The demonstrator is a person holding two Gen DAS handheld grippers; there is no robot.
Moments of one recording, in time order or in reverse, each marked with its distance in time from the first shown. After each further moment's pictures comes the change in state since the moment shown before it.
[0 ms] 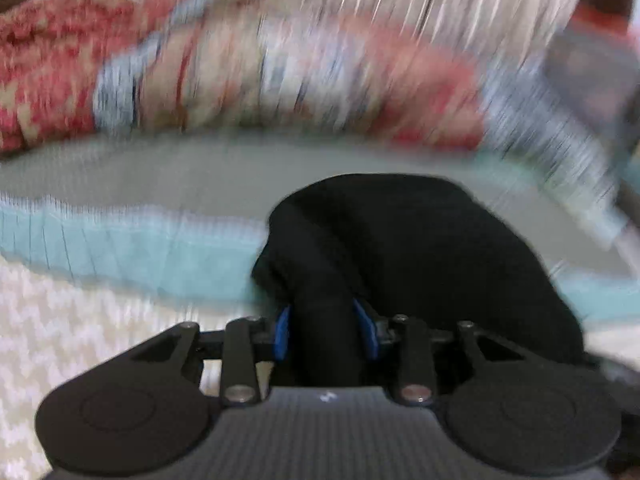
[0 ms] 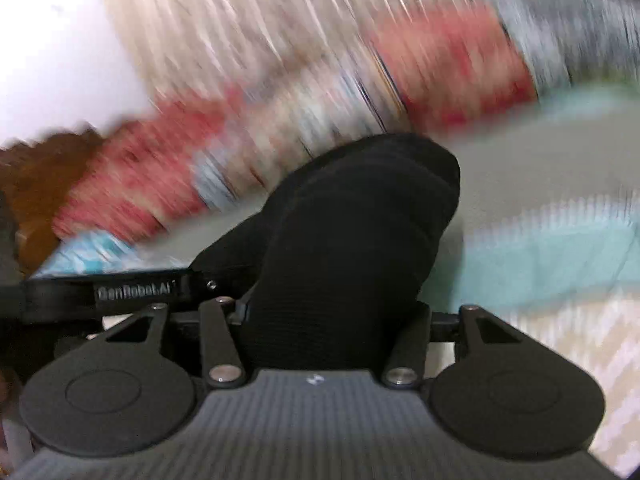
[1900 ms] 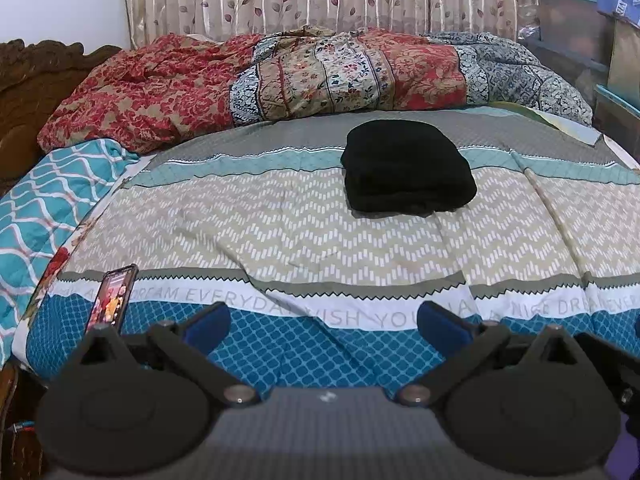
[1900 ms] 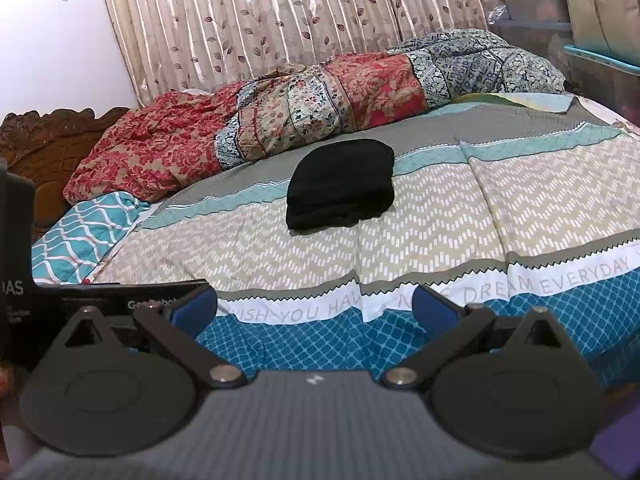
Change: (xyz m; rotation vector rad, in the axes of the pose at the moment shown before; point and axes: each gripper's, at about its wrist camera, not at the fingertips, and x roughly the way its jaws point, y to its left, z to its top) left arm -0.313 -0.026 -0.207 0.091 -0.097 0.213; right arm -0.320 0.157 -0.192 -0.031 -0.143 -0.219
